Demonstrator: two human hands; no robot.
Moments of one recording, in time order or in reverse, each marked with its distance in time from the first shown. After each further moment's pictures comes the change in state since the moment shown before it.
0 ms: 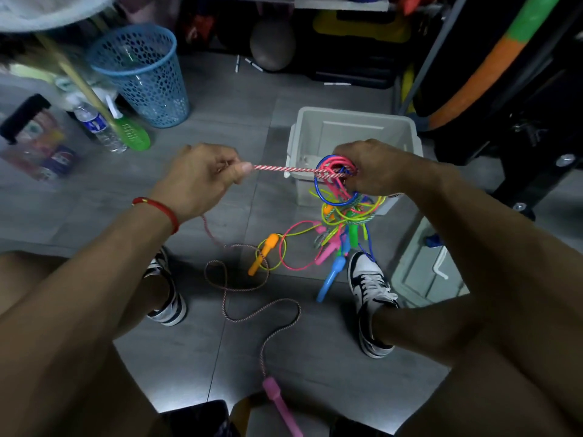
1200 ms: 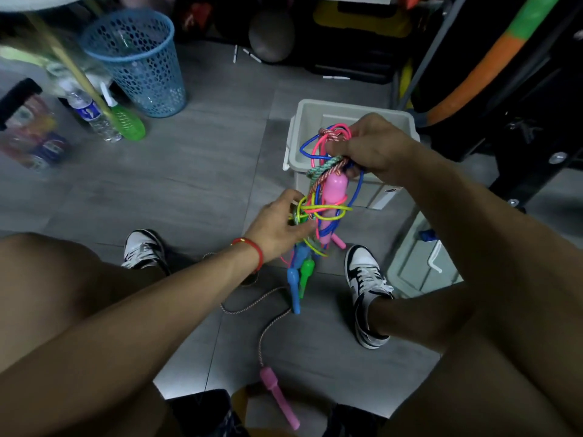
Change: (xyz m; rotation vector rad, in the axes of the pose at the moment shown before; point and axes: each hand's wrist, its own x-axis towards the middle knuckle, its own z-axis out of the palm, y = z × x) left_hand -0.030 0.033 0.132 -0.466 -0.237 -0.207; right_hand 0.011 -0.034 -0.003 0.753 0.182 0.484
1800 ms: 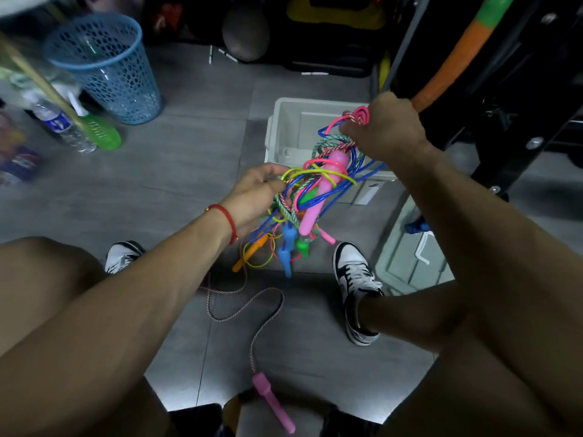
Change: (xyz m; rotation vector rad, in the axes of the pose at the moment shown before) left_hand 0.044 0.042 -0.014 -0.596 -0.014 -0.188; right_hand 0.000 0.019 -0.047 -0.548 0.479 -0.046
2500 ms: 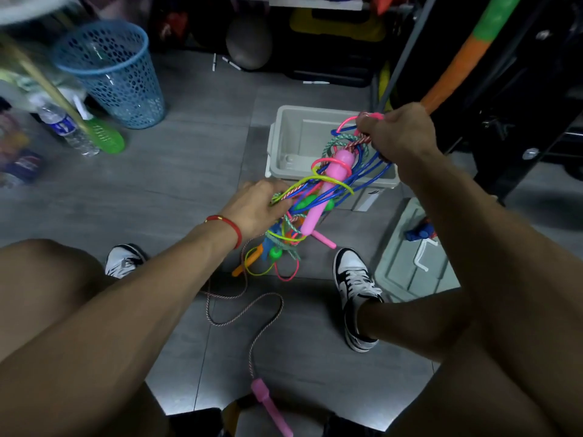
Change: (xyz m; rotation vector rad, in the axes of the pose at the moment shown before) left_hand -0.004 -0.005 -0.024 0.967 -0.023 0.364; right_hand -0.004 0.004 -0.007 0.440 0.066 0.230
